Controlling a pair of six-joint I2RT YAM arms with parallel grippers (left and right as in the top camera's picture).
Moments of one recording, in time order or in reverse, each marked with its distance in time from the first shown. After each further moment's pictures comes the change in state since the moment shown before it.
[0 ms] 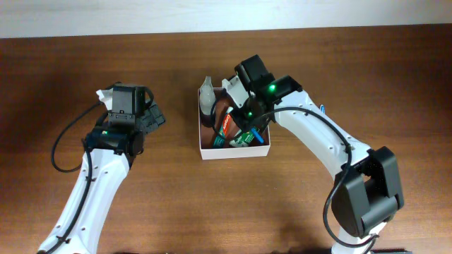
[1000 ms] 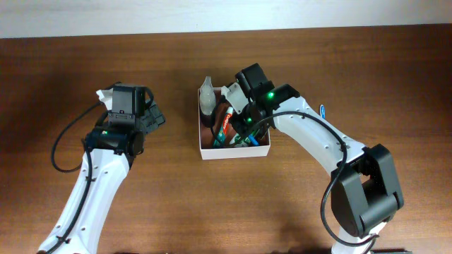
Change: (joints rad) left arm 0.000 0.000 0.000 0.000 0.000 0.000; right arm 0.000 0.000 -0.093 0.103 -0.060 -0.007
